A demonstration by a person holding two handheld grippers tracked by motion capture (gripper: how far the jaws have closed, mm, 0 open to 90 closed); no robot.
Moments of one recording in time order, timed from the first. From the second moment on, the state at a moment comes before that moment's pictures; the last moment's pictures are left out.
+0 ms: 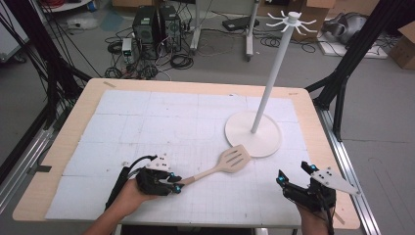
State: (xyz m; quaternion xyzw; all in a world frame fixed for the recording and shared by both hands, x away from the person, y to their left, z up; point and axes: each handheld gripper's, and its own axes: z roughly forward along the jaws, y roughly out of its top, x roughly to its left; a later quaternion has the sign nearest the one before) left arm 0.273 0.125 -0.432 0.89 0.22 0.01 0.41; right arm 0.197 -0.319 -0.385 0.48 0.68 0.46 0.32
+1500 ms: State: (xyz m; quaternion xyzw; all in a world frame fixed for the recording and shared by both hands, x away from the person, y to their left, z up) left arm 0.257 0.243 -0.404 0.72 0.38 0.16 0.55; right arm 0.270 -0.143 -0.389 0.17 0.88 0.43 0.10
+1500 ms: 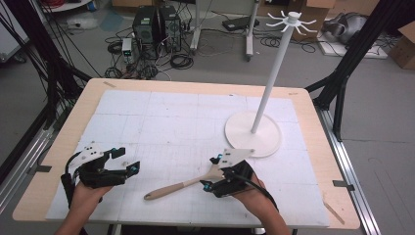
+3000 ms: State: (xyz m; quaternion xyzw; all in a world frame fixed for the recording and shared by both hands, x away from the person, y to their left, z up) left arm 0.261 0.244 -0.410 0.72 0.40 0.14 0.54; right arm 0.300 -0.101 -0.417 0.12 0.96 0.24 0.04
